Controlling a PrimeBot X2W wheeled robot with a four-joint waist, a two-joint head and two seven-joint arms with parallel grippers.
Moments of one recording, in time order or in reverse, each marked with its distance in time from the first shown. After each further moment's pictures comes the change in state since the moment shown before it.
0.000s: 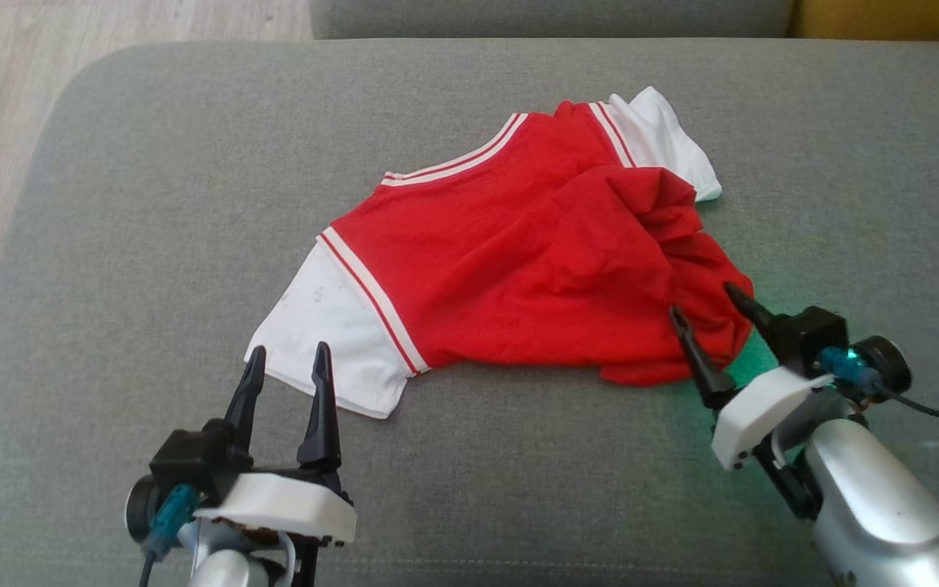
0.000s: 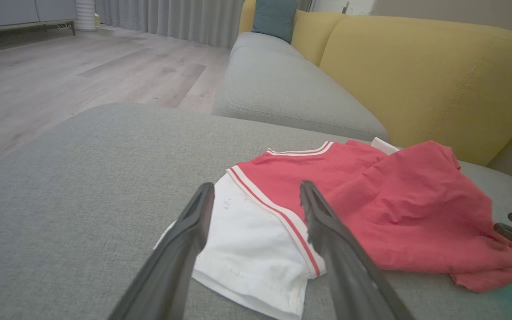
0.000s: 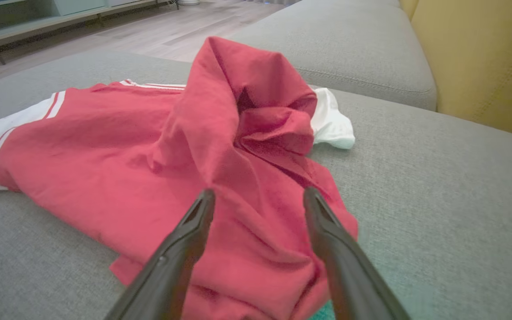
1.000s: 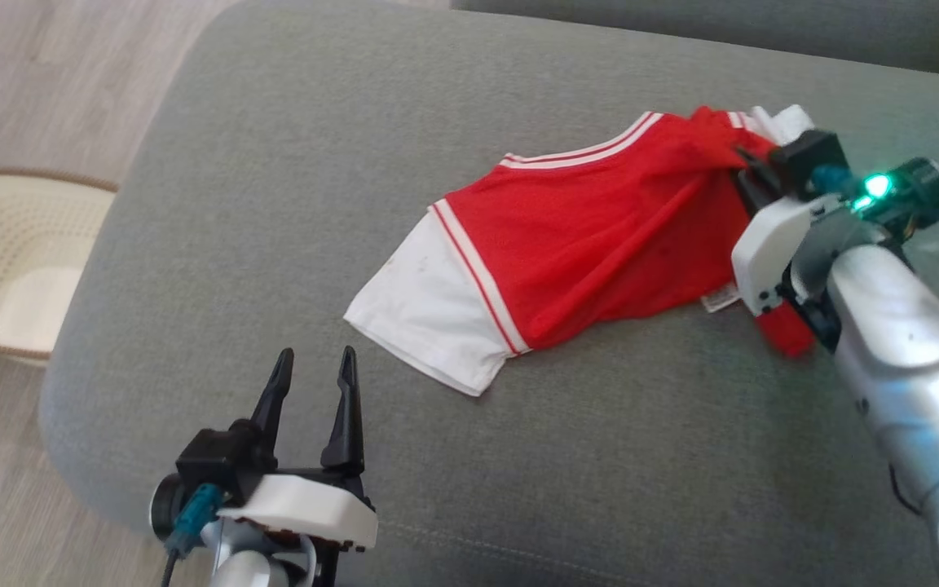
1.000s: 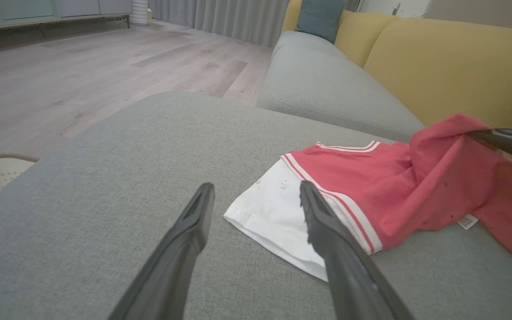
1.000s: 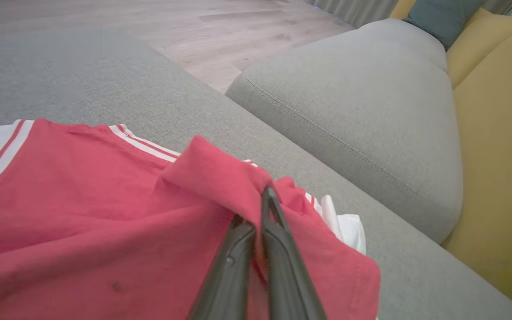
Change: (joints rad) left arm -0.011 0.000 -0.056 0.010 -0.018 0.009 0.000; right arm -0.419 -0.001 0.075 0.285 -0.135 0.000 0.135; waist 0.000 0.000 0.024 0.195
